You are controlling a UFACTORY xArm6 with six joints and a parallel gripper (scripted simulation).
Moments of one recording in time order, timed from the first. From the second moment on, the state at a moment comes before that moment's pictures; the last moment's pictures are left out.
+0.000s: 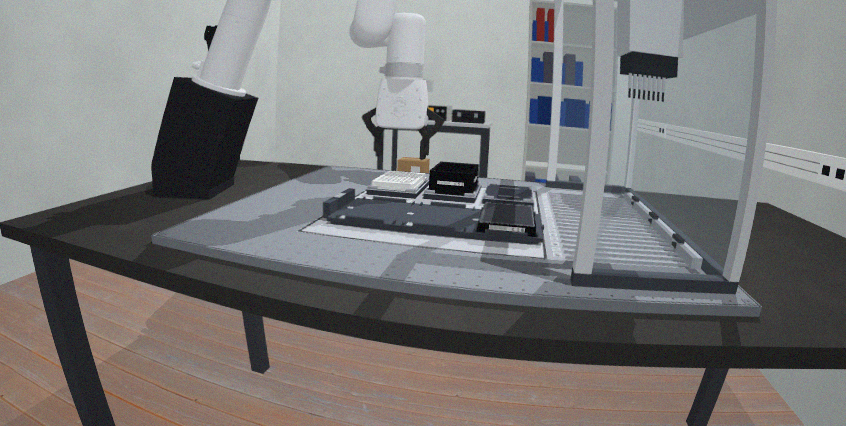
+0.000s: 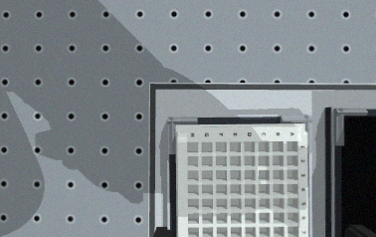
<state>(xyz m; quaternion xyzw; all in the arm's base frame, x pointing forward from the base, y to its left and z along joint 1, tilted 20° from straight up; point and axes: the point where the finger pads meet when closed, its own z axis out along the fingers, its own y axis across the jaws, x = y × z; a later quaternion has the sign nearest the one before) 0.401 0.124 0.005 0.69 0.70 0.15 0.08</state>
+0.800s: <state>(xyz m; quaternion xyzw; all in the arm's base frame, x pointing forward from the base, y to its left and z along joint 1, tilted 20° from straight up) 0.409 0.127 -0.020 0.69 0.70 0.15 0.08</state>
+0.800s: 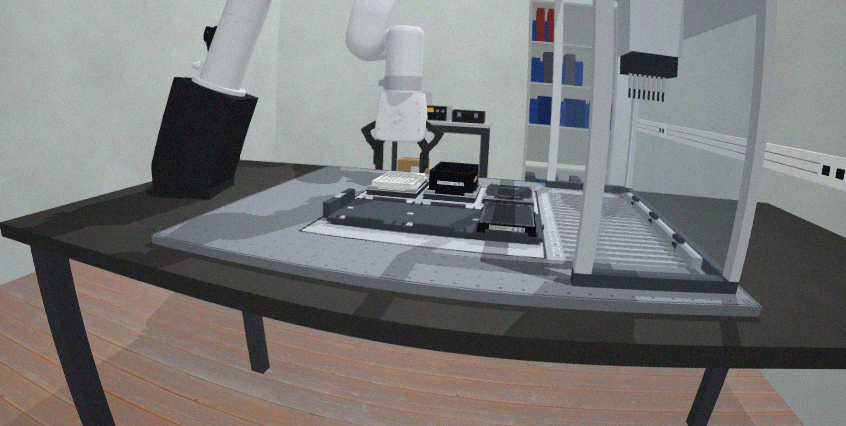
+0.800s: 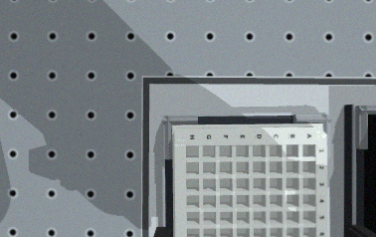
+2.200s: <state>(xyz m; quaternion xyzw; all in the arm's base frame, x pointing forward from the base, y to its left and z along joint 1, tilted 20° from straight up) 0.416 0.129 -0.039 0.69 0.70 0.15 0.09</state>
